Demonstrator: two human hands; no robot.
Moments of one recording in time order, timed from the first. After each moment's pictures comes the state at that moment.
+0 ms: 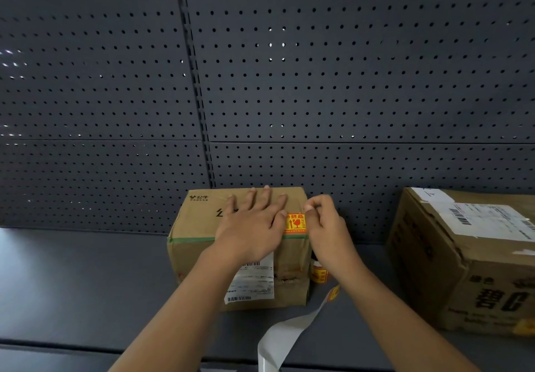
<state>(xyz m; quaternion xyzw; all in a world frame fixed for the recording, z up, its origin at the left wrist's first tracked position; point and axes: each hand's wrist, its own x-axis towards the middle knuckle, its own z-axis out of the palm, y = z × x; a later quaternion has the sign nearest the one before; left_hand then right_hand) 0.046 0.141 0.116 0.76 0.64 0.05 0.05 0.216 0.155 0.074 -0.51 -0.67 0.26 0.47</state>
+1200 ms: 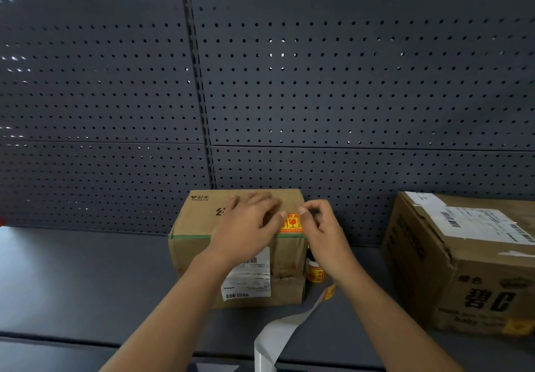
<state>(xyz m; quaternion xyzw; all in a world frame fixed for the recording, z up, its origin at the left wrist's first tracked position) 0.038 0.132 0.112 0.78 0.59 0.24 0.03 0.222 0.146 0.074 -0.46 -0.65 0.33 0.50</state>
